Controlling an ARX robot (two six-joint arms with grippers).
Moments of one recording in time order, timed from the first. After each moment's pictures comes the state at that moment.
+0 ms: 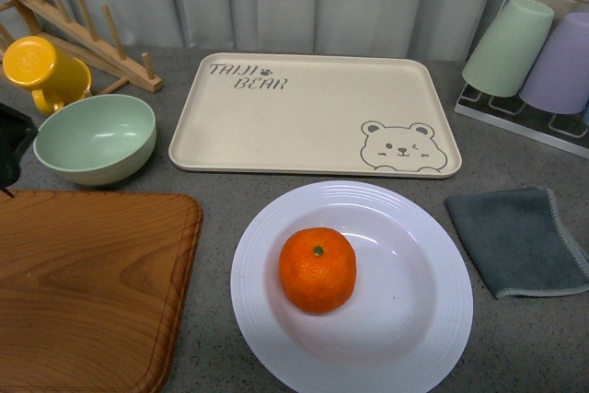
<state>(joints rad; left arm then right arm) -0.37 1.07 0.33 0.15 -0.34 -0.58 0.00 0.00 0.01 0.00 0.00 0.00</state>
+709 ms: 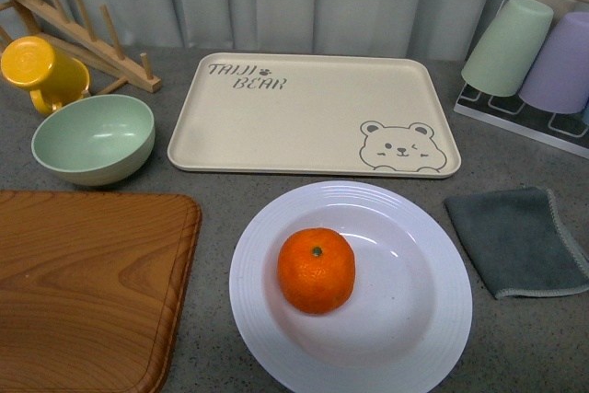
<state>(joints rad) -0.04 0.56 0.02 0.55 -0.01 -0.01 0.00 0.00 0.01 0.00 0.00 0.00</state>
